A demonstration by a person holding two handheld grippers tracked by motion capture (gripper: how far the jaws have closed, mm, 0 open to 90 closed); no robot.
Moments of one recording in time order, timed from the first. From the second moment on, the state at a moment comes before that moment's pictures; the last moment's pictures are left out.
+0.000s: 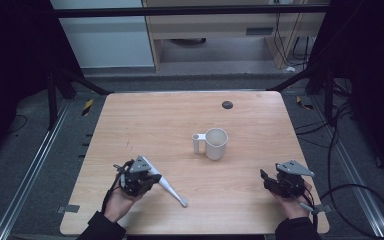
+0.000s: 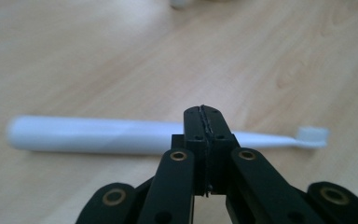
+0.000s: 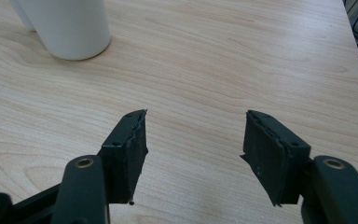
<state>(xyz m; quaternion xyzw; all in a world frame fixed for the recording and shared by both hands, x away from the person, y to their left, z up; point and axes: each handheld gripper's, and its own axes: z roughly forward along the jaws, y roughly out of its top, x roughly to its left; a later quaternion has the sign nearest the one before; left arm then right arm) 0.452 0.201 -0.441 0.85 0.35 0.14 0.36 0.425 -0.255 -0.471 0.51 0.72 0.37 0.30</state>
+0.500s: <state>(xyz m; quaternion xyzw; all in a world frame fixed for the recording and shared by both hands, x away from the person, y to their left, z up) 0.520 0.215 -0.454 0.84 0.41 0.17 0.31 0.428 -0.253 -0.472 0.51 0.72 0.37 0.29</state>
